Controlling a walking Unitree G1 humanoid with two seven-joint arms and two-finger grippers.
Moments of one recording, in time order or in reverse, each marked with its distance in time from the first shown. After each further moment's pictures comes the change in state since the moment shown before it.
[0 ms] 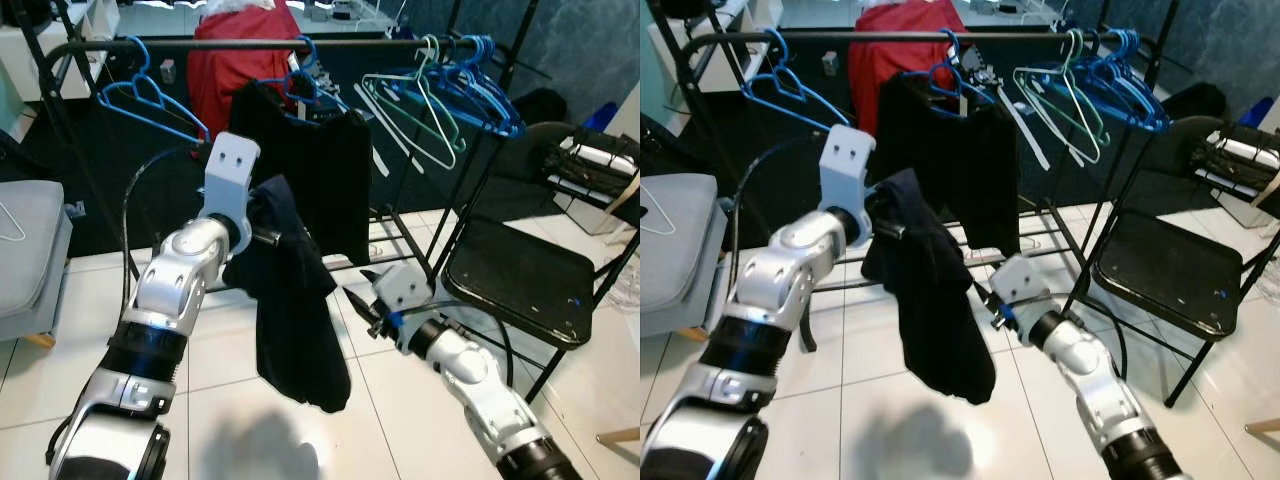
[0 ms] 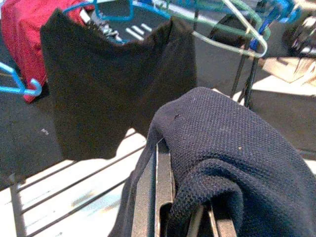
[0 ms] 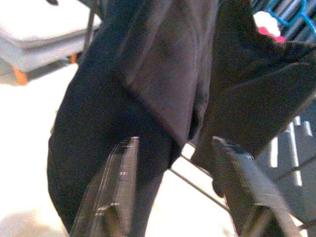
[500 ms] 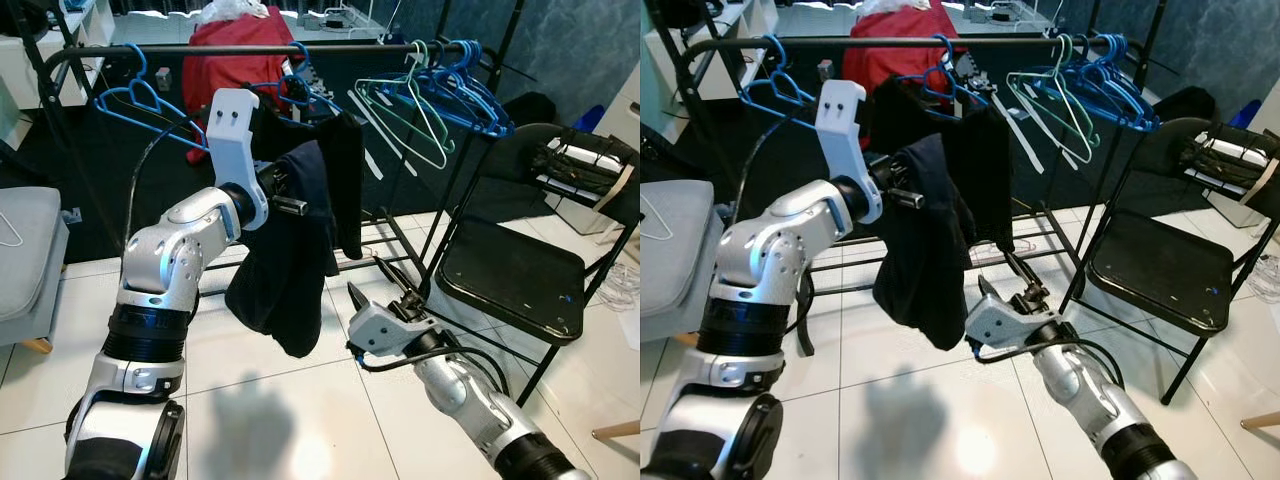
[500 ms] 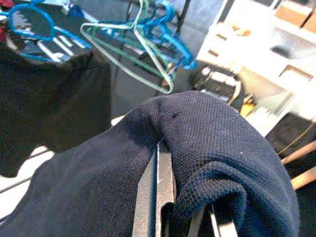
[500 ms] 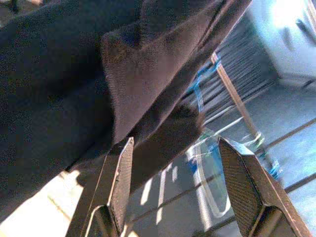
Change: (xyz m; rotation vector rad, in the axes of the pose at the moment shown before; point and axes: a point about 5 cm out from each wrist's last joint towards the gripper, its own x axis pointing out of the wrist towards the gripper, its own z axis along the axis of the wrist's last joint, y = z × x) left arm -0.009 -0.021 0.036 -0.300 -0.072 -0.273; right arm 0.009 -0.011 0.004 -0.496 -0.166 -0.259
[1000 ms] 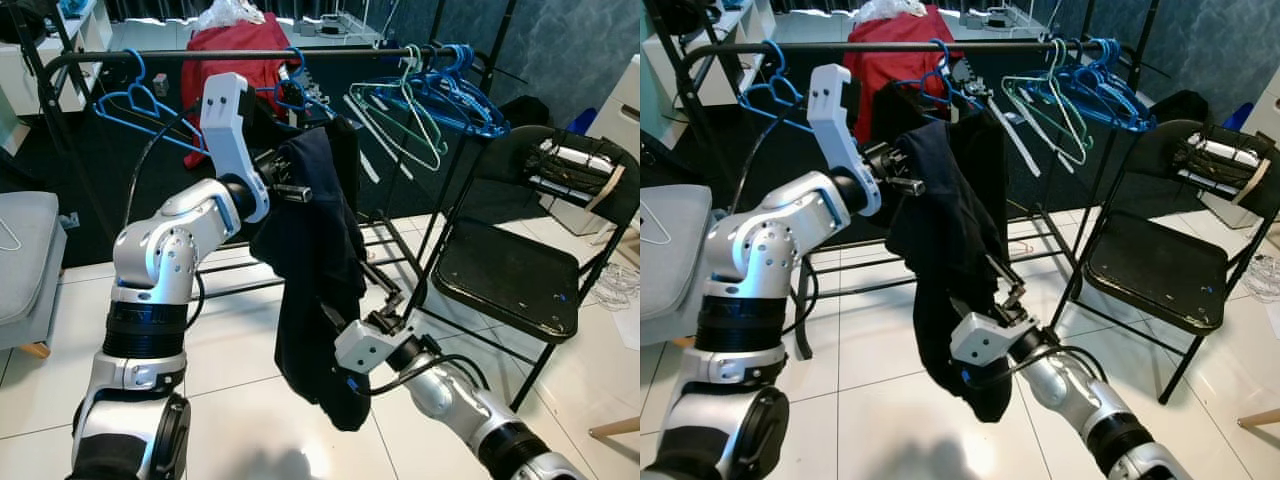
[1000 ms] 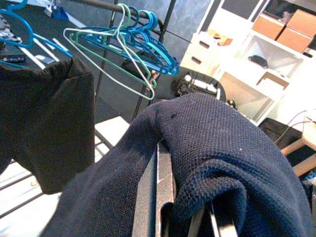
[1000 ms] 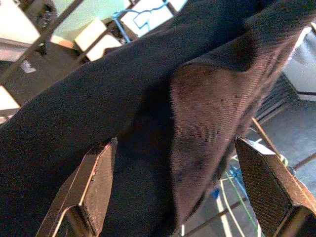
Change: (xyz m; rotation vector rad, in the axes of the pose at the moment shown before) left arm -0.001 -0.004 0.007 -0.046 -0.007 -0.029; right arm -0.001 0.023 0.008 0.111 -0.115 0.045
